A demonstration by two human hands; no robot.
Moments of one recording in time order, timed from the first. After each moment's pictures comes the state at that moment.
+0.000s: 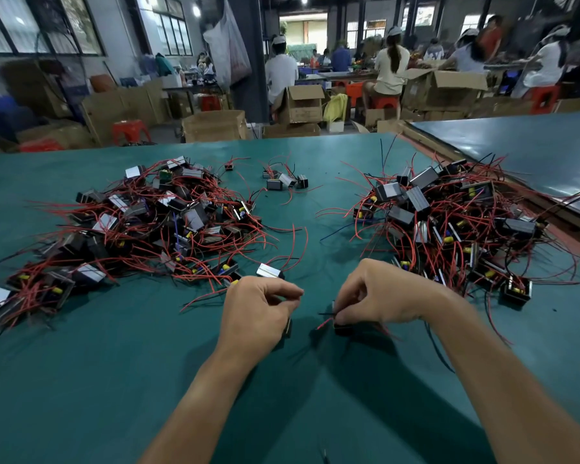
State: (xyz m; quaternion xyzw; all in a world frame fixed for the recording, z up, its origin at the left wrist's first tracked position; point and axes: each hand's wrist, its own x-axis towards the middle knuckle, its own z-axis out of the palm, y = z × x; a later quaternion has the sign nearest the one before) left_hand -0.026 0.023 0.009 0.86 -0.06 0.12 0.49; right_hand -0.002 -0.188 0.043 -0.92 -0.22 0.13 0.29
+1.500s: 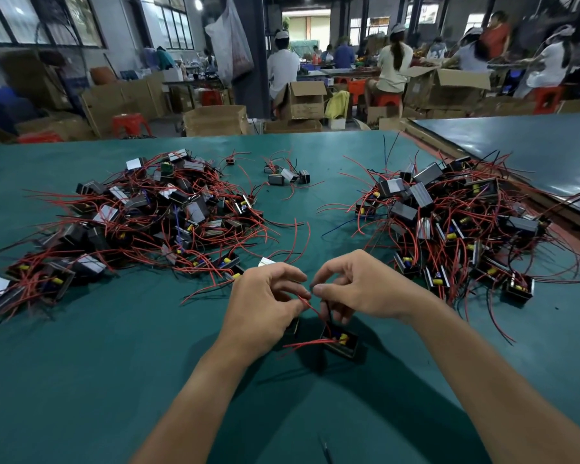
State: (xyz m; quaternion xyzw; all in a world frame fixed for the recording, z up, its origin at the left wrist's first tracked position) left_hand -0.027 0.025 0.011 0.83 -0.10 0.06 0.55; right_hand -0.008 -0.157 0.034 -0.82 -0.16 0.15 0.52
